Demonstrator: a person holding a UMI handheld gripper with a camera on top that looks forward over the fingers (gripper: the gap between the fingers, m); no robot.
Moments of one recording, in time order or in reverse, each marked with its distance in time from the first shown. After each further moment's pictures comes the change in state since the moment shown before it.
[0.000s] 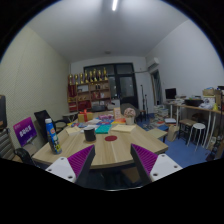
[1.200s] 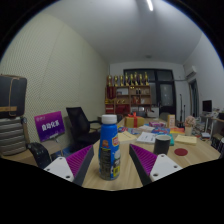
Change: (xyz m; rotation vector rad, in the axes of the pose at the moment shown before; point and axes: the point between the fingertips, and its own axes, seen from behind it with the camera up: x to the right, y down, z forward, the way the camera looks) arm -0.333 0.030 0.158 0.071 -0.367 -0.132
